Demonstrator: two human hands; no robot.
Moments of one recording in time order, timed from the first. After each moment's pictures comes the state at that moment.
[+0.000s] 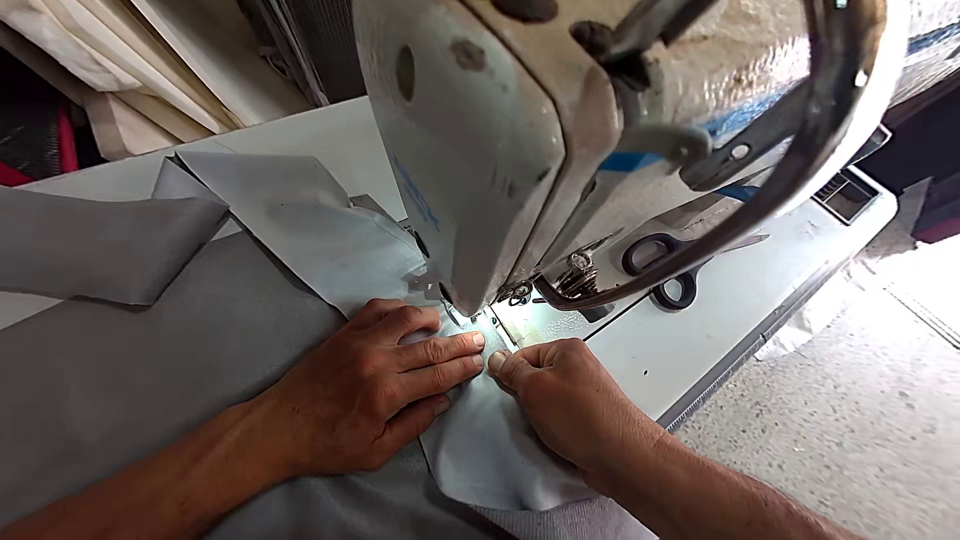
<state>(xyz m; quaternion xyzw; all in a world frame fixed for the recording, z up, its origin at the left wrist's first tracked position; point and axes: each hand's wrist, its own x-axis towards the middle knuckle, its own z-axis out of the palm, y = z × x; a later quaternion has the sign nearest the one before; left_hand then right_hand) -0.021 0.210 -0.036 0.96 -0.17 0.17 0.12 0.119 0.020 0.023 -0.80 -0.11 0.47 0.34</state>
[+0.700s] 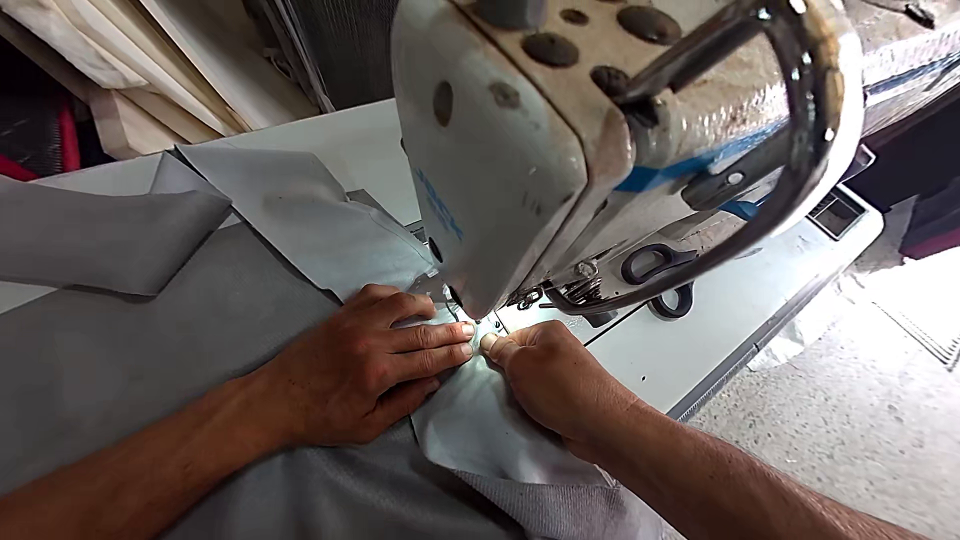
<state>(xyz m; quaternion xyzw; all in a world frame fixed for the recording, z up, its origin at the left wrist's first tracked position) -0.016 0.232 -0.034 0.96 -0.19 0.17 0.10 0.125 0.040 0.027 -0.80 -0.14 0.48 0.33</state>
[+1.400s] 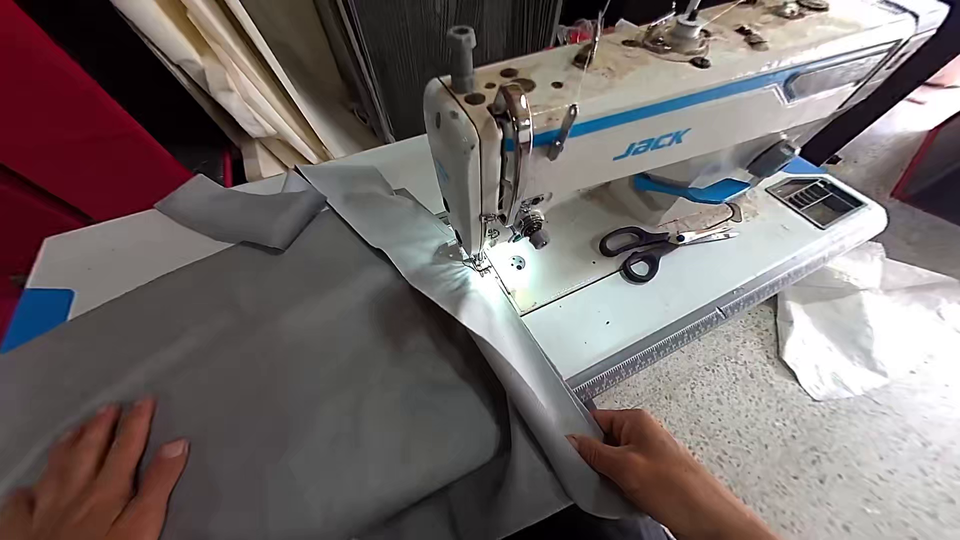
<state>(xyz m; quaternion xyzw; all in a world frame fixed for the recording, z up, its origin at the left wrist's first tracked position) -0.317 0.150 -0.012 0.84 0.54 0.05 0.07 0.099 -0.154 -0.008 -0.73 -0.23 0.51 0.40</state>
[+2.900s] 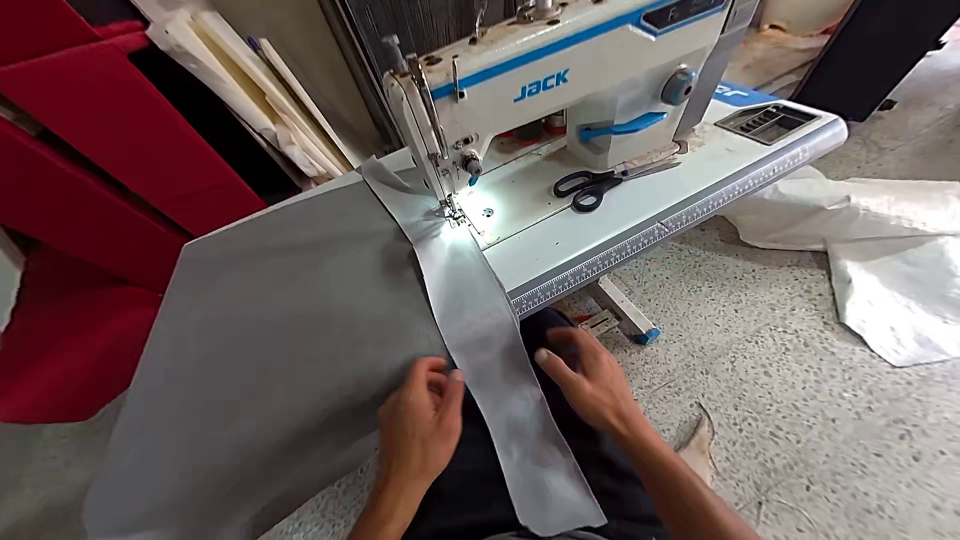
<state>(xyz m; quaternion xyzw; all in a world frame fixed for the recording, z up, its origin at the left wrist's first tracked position) -0.139 -0.083 -0.047 0.85 0.43 0.20 0.24 0.069 -0.212 -0.098 -0.75 -0.37 0.24 0.49</state>
